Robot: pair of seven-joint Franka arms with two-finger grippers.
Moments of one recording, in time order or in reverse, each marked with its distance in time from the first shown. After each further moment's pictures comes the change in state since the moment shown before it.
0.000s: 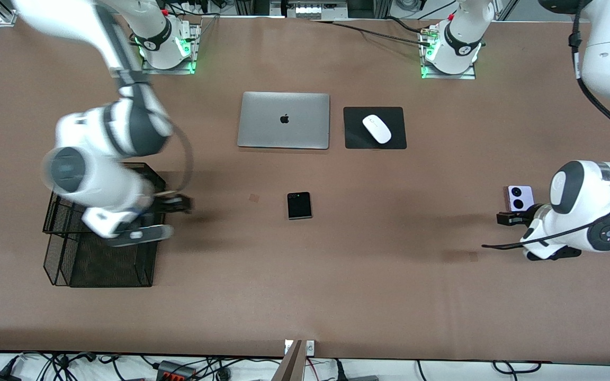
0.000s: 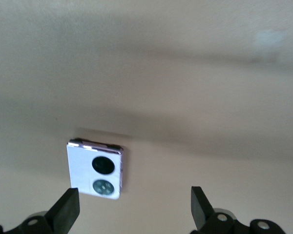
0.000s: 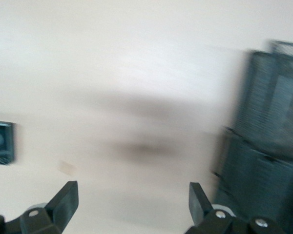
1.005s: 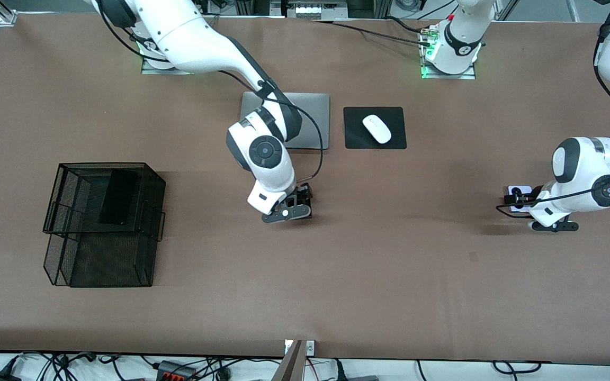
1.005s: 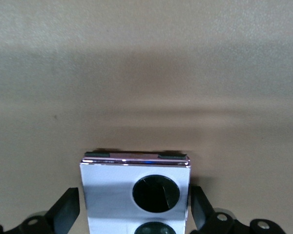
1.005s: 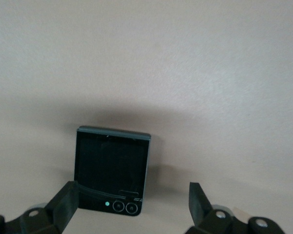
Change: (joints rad) left arm 0.207 -0.065 -0.003 -0.384 0.060 0.433 0.164; right arm 0.344 0.325 -0.007 0.145 -0.032 0.234 0.344
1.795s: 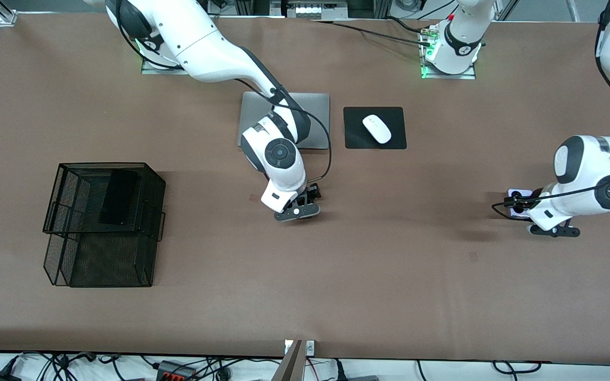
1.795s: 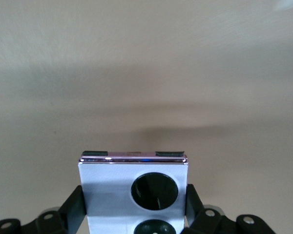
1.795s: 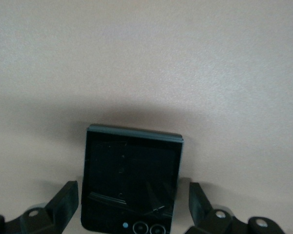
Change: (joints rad) left arm 0.003 -0.060 -0.150 0.128 0.000 -0.225 0.001; right arm 0.034 0.082 0.000 0.033 -0.001 0.067 0.033
